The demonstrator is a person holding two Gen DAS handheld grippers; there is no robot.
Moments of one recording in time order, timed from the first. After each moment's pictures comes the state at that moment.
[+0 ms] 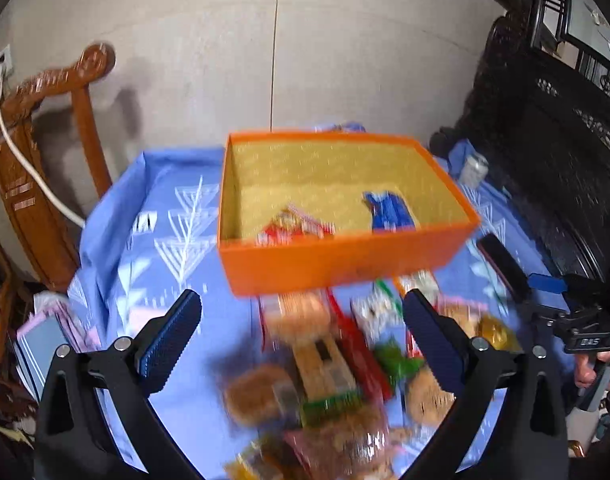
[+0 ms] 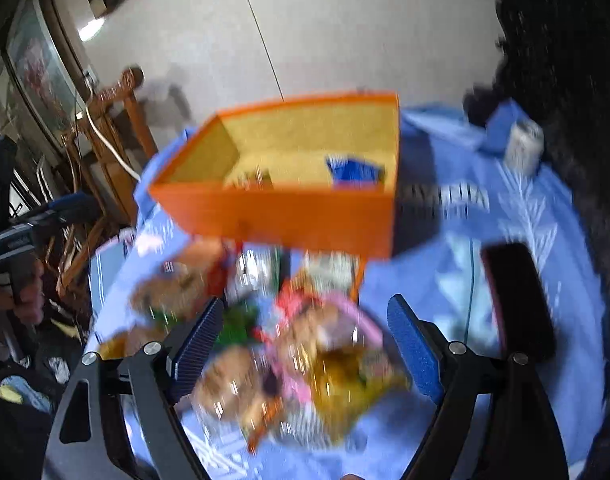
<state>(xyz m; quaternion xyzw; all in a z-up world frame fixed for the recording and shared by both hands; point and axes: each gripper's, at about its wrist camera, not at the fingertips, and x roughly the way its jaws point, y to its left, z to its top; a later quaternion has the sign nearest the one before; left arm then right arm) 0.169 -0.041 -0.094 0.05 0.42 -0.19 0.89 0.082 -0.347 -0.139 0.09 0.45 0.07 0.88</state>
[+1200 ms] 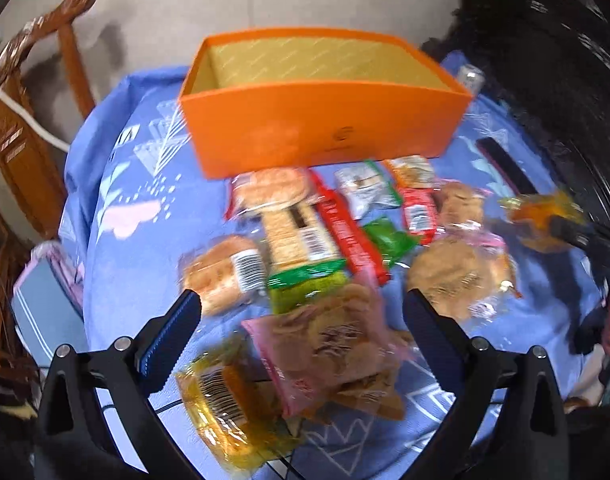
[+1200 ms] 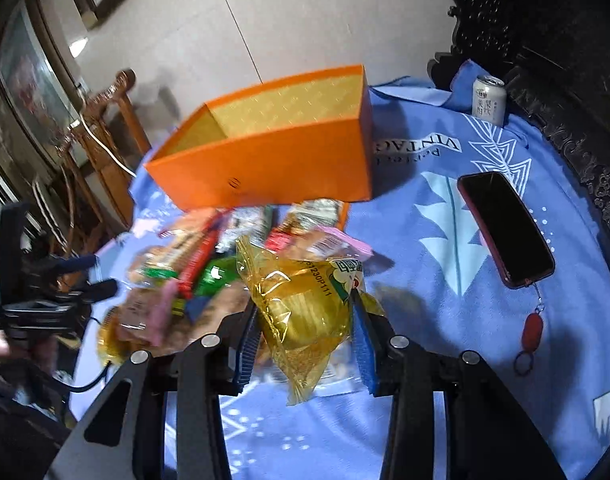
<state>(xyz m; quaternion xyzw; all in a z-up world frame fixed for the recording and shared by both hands) 0.116 -0.055 -0.171 0.08 0.50 -0.18 0.84 0.018 -0.348 -0.154 0.14 0.42 0.05 0.89</state>
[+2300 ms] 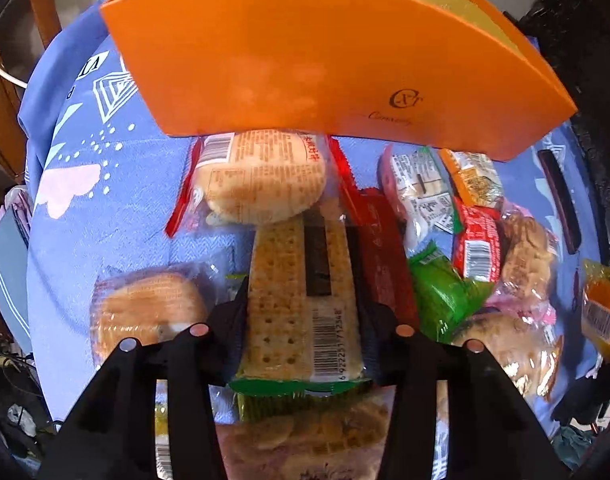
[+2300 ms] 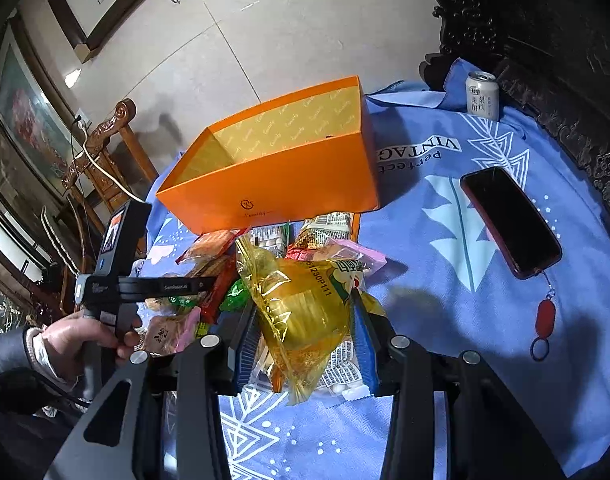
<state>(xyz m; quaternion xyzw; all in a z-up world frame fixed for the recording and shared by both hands) 0.200 -0.094 -0.245 0.04 0.60 -0.14 0.78 0.014 -0.347 -0.142 0.18 0.40 0.04 0.90</state>
